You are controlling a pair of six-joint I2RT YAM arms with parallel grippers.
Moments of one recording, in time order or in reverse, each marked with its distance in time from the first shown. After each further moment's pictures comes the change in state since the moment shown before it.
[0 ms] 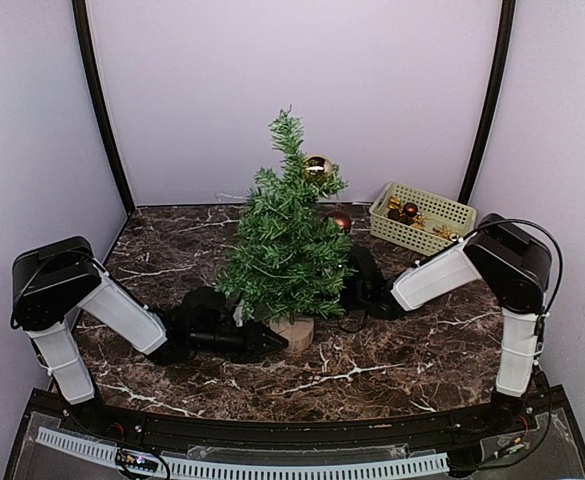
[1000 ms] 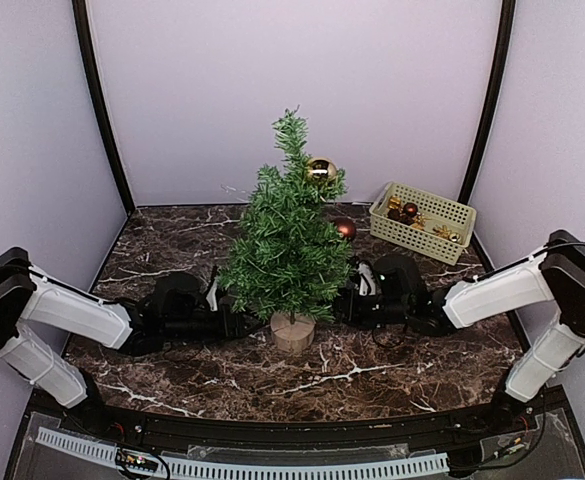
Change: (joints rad) left arm 0.060 -0.322 -0.062 -0.282 -0.167 0.166; right arm 0.004 -0.389 -0.322 -0.050 0.122 0.089
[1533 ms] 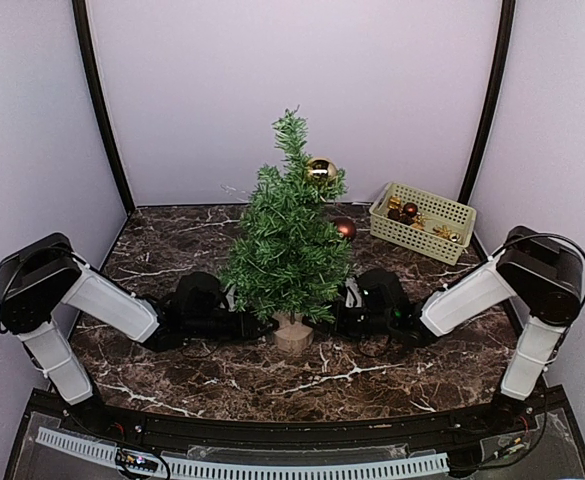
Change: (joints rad) left arm 0.010 0.220 0.092 0.095 0.060 0.039; right arm 0.054 0.188 0.011 0.177 0.003 0.106
